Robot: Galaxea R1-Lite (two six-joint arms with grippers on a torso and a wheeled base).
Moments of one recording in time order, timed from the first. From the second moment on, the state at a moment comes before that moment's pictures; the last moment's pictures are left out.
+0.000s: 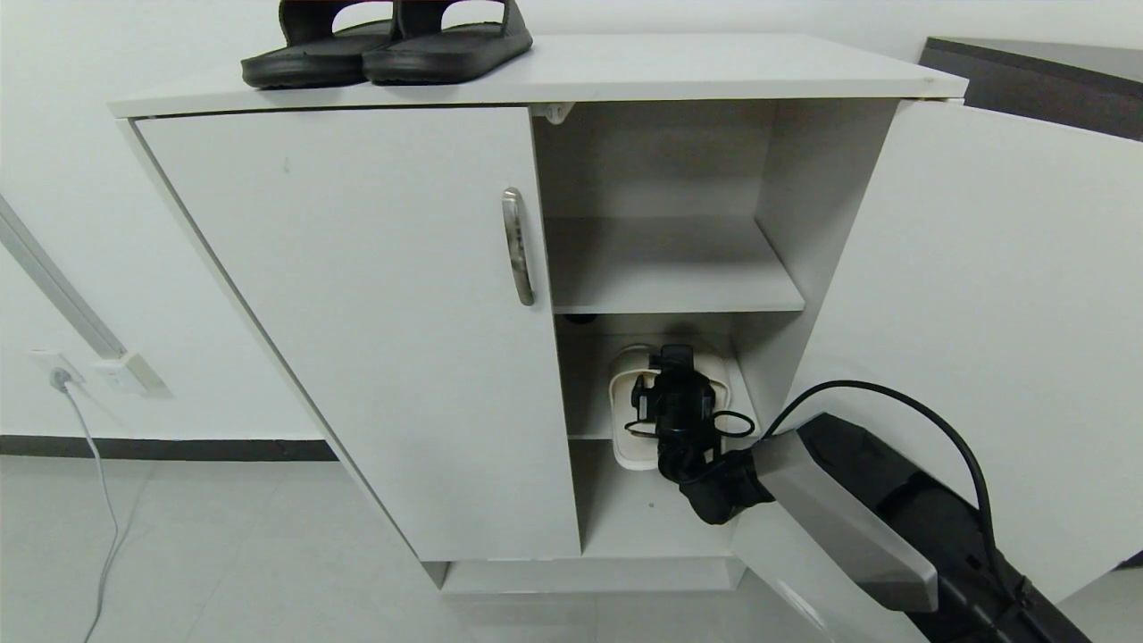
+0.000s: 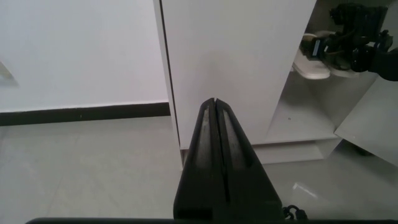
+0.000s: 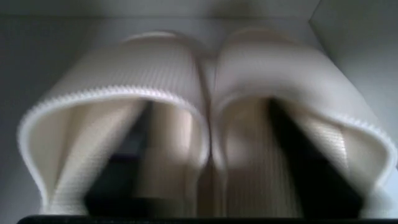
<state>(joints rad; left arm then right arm) 0.00 0.00 0.00 0.00 -0.02 0.02 0.60 2.78 -1.88 -0.85 -0.65 0.06</state>
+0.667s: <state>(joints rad) 0.00 0.00 0.00 0.00 -0.02 0.02 0.66 2.53 -1.33 -1.10 -0.65 0.06</state>
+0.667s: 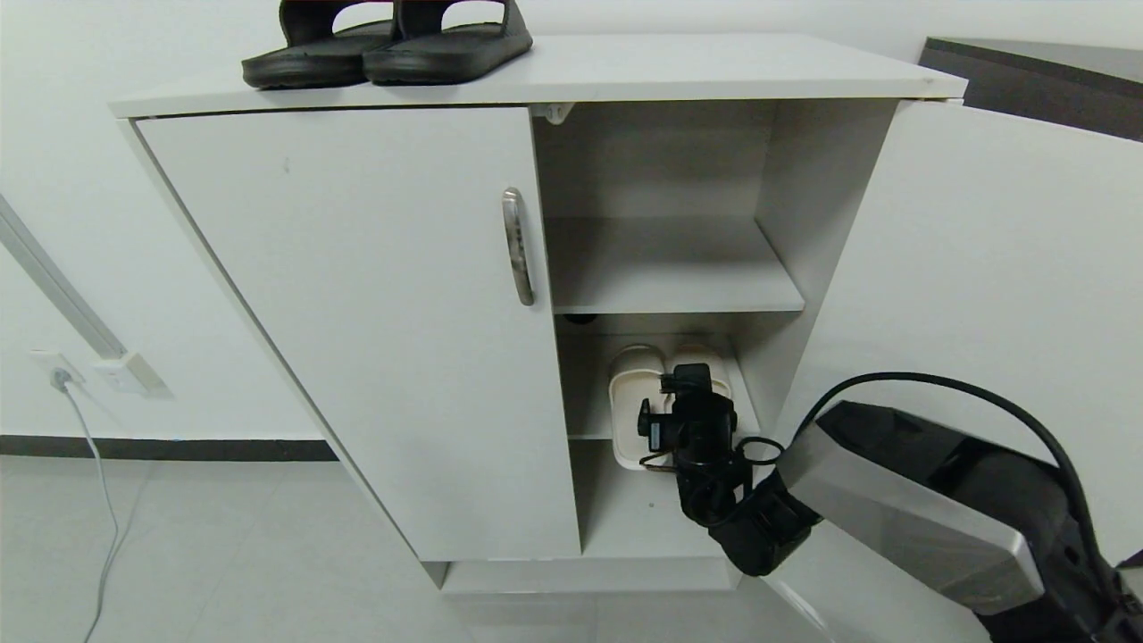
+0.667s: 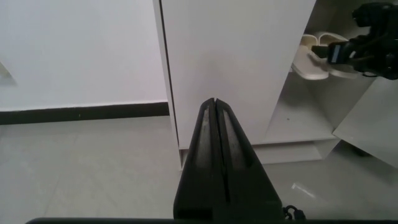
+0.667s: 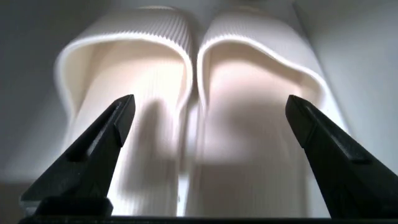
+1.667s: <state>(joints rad) 0.00 0.00 0.00 0.00 -0.02 0.01 0.80 2.28 -0.81 -1.35 -0.67 0.07</state>
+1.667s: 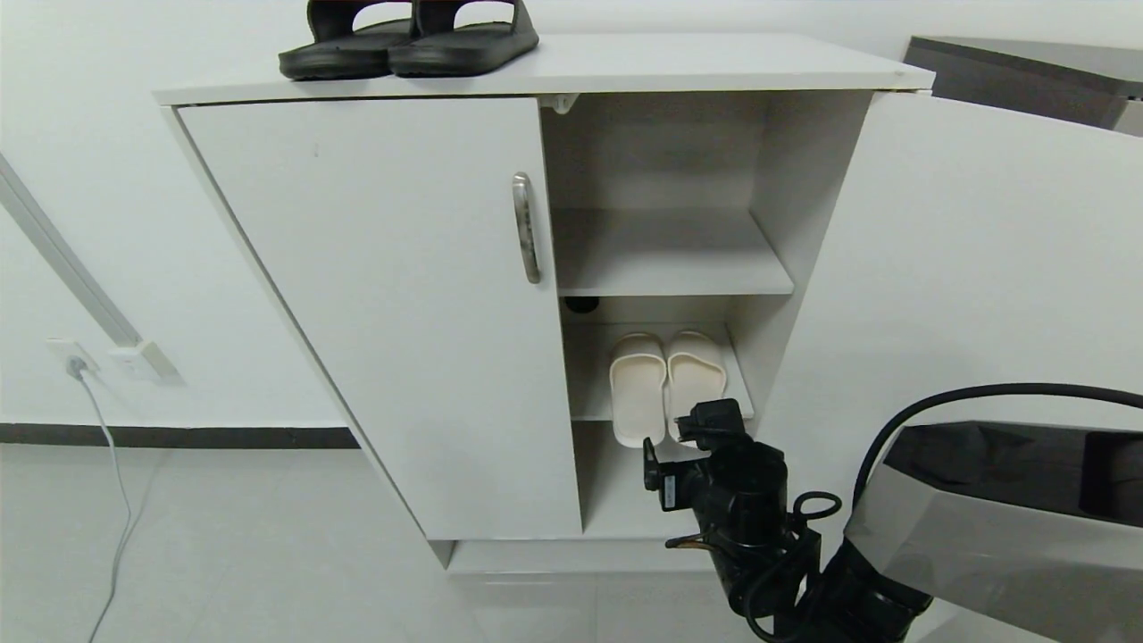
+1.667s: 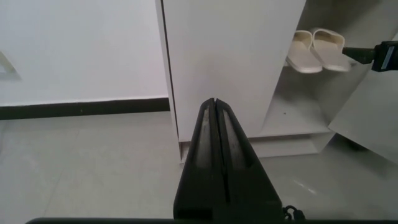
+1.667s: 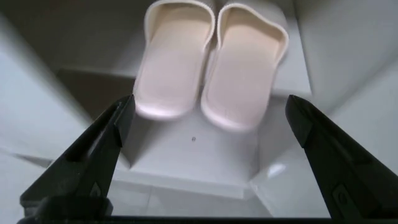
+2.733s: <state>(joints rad) 0.00 0.00 0.00 0.00 -0.02 0.02 0.80 2.28 -0.81 -1.36 -0.68 0.07</state>
